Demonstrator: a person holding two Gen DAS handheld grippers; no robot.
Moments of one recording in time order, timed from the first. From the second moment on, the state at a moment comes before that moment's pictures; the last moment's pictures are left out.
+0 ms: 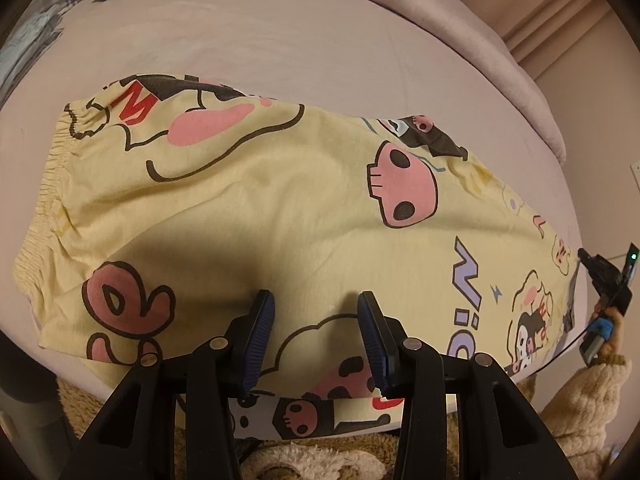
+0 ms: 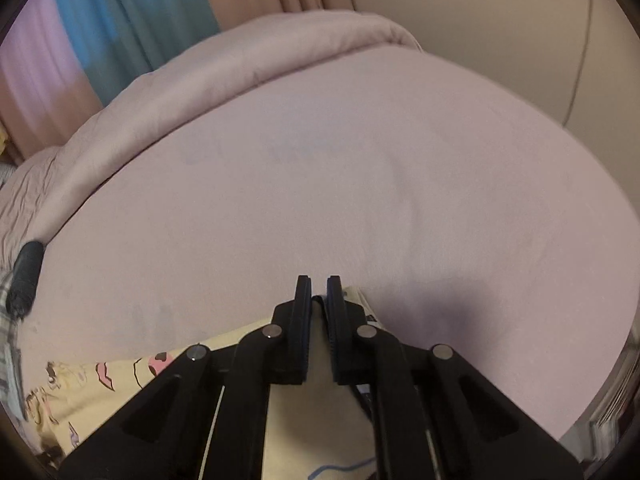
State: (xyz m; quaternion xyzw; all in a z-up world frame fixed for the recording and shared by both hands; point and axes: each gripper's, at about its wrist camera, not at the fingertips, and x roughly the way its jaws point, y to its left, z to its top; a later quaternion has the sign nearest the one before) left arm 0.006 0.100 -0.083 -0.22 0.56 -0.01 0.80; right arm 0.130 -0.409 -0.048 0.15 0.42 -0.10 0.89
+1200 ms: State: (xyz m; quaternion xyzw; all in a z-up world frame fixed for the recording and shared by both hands) left arm -0.022 0.022 -0.092 -0.27 0.61 -0.14 0.73; right arm -0.009 -0.225 -0.095 0.25 0.51 0.16 0.80
